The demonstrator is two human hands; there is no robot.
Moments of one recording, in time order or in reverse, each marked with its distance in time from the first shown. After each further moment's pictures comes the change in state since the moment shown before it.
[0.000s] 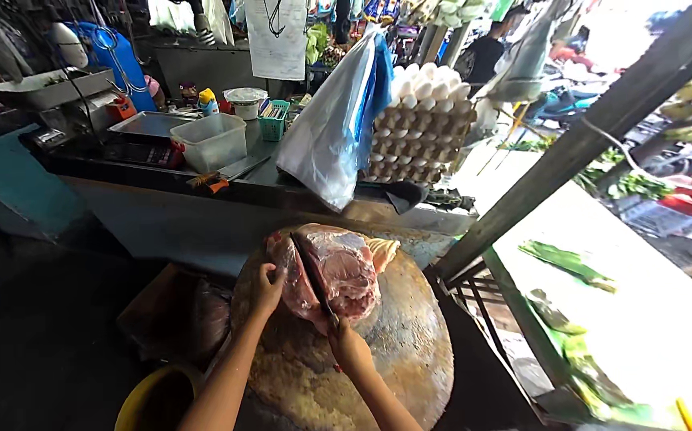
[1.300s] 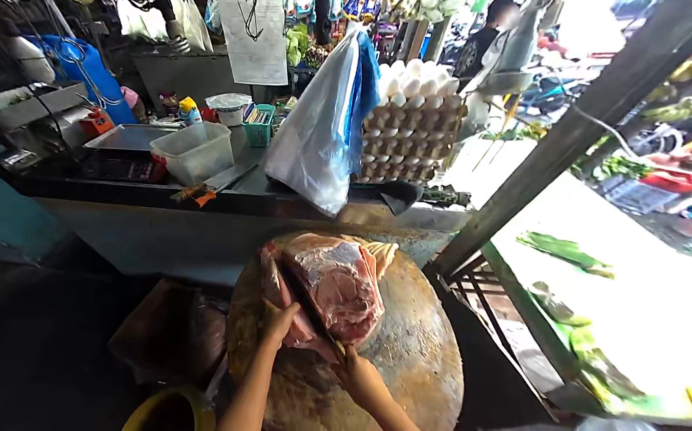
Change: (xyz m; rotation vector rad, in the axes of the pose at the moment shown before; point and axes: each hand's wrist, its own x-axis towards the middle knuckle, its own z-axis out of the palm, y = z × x) left_hand 0.009 -0.030 0.056 -0.304 -0.064 -0.368; right_hand 0.013 0.036 0.016 0.039 -0.112 -0.051
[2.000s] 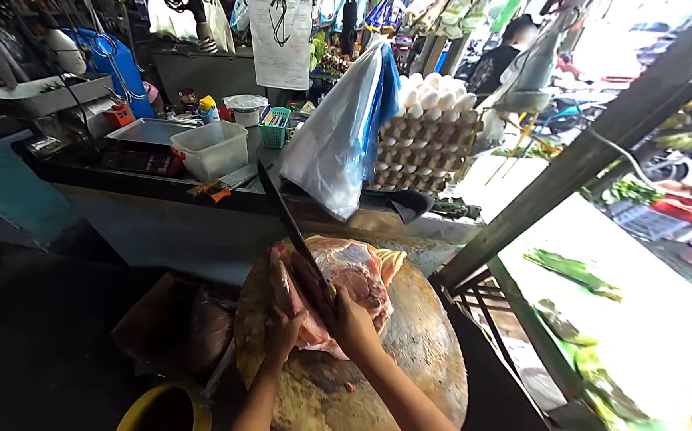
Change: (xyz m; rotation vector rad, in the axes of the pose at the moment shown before) left_hand -0.009 -0.033 -0.011 -0.094 -0.058 0.095; right_hand -0.041 -0.114 -0.072 -0.003 0.425 -0.391
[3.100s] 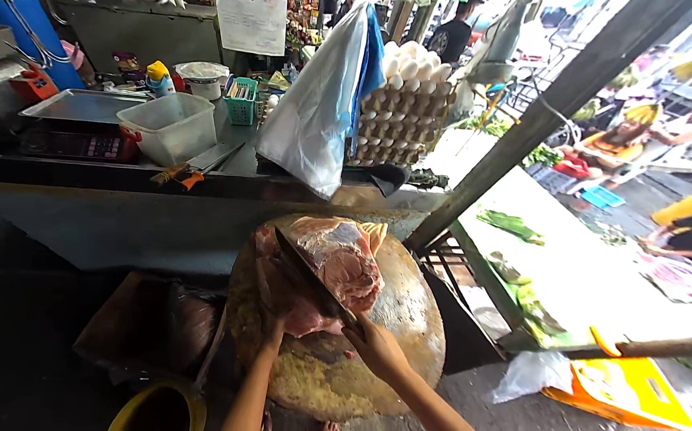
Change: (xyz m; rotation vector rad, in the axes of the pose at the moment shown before) left_hand 0.016 -0.059 -0.028 -0.305 -0.137 -0.037; right_hand -0.058 0.048 0.030 -0.023 -0.232 0.331
